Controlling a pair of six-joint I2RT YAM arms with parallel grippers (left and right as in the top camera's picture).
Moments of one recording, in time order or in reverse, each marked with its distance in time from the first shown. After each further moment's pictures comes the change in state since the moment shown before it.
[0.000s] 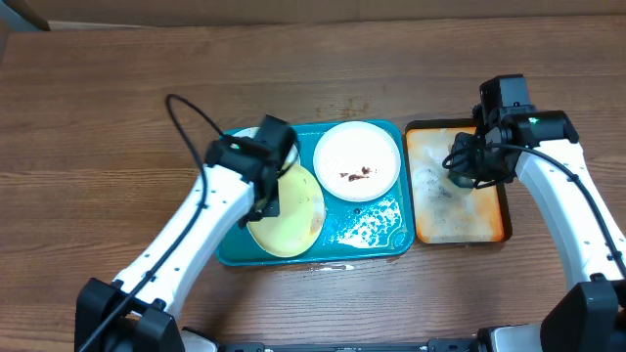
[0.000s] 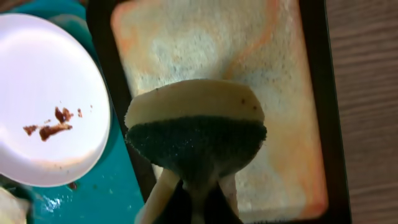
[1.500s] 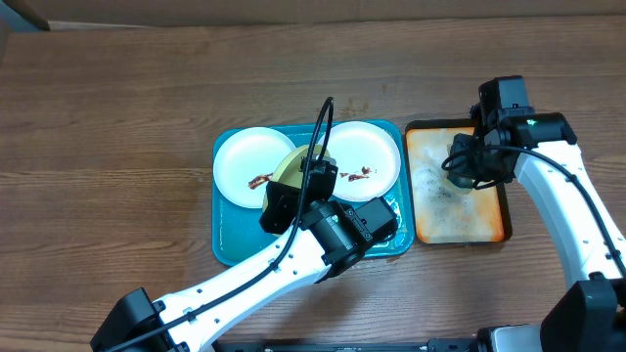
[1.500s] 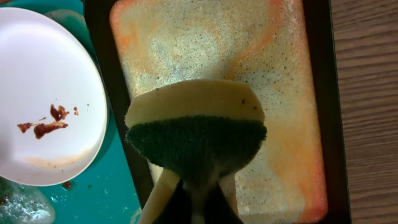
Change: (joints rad) left arm -0.537 0.000 0.000 -0.064 -0.796 -0.229; right arm 0.000 0.000 -0.018 0.016 0.000 -0.021
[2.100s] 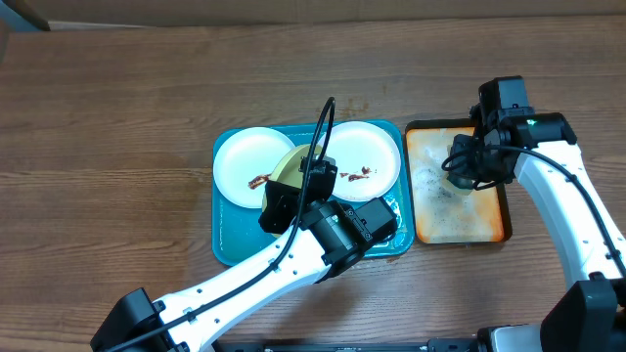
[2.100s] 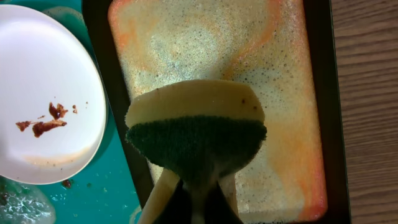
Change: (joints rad) left arm 0.000 0.000 0.000 -0.006 -0.014 0.000; right arm 0.000 0.000 0.000 -0.006 0.000 0.000
